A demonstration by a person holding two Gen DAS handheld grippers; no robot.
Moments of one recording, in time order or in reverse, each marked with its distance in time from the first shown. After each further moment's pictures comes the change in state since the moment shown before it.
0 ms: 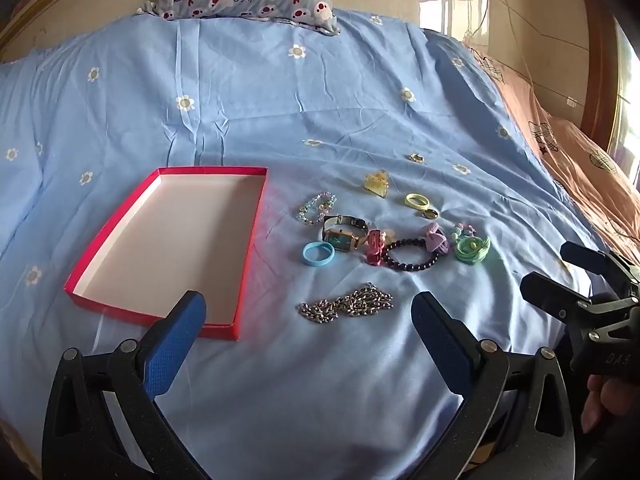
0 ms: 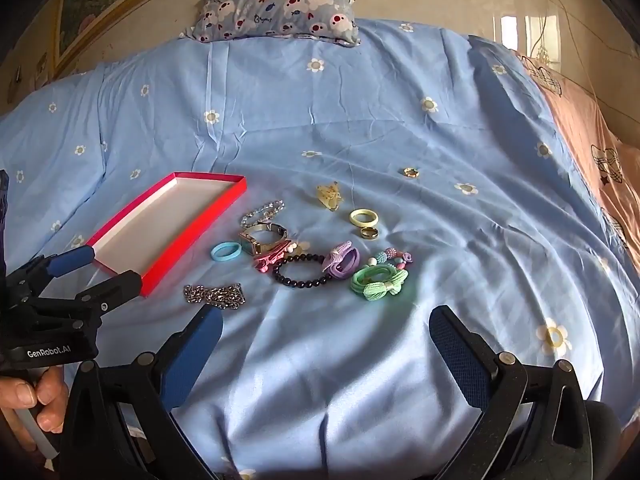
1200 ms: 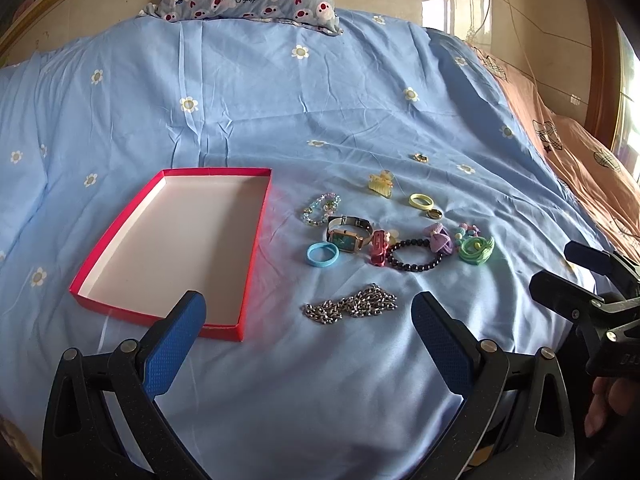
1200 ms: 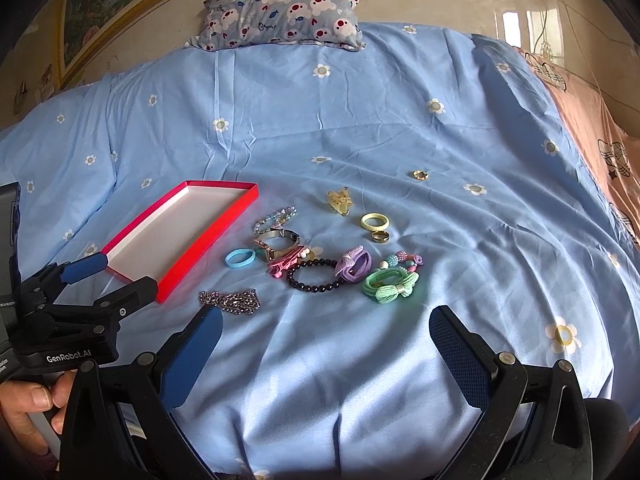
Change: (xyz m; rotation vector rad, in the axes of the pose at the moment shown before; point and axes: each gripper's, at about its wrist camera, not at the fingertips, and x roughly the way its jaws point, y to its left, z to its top) left arm -0.004 0.000 0.003 0.004 -0.005 0.018; right arm -0.003 0.000 0.000 0.022 -0.012 0.048
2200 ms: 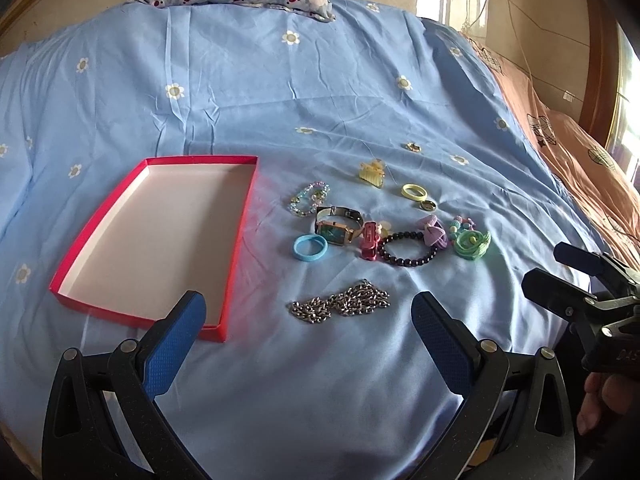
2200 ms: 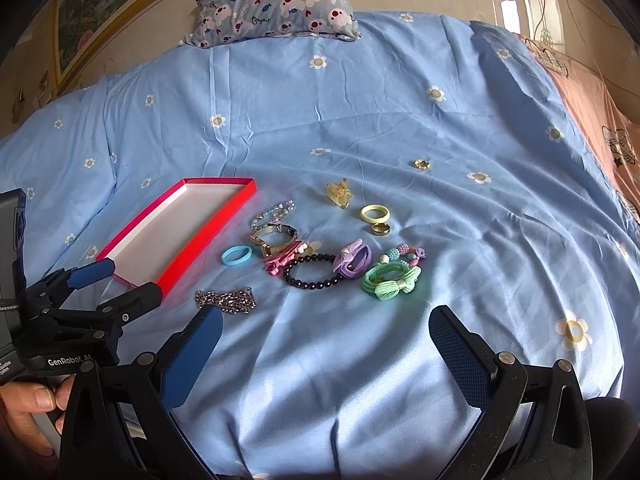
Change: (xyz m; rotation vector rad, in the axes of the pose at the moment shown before) left arm 0.020 -0.003 0.000 -0.005 0.048 -0.048; right arm 0.012 -0.009 -0.001 0.034 0.031 0.025
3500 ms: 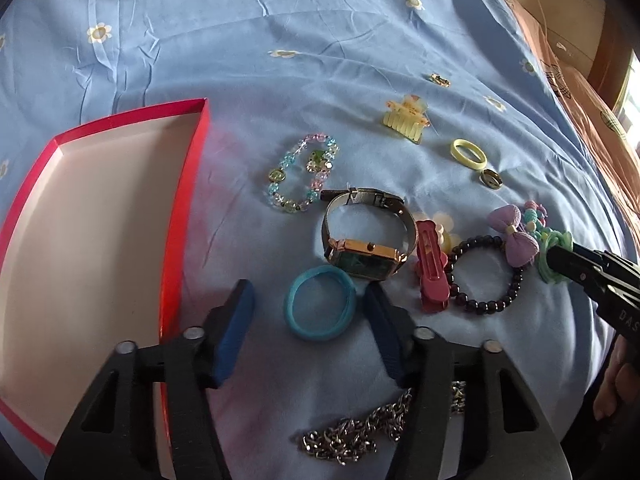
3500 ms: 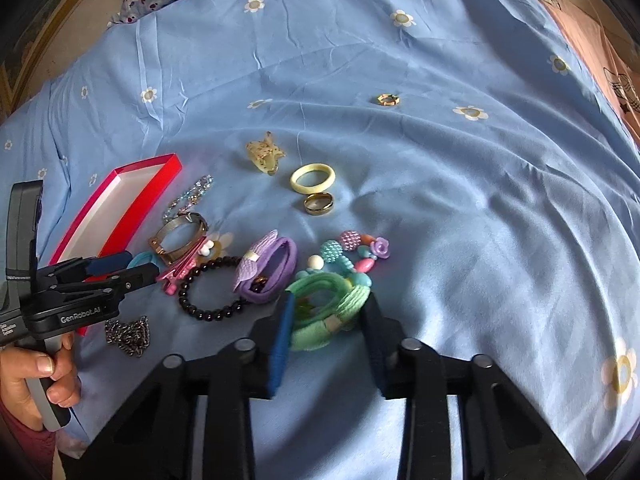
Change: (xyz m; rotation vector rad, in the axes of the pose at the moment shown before) left arm 0.150 0.010 0.041 0.070 0.271 -0.084; right arm 0.103 -0.068 0.018 0.116 0.190 -0.032
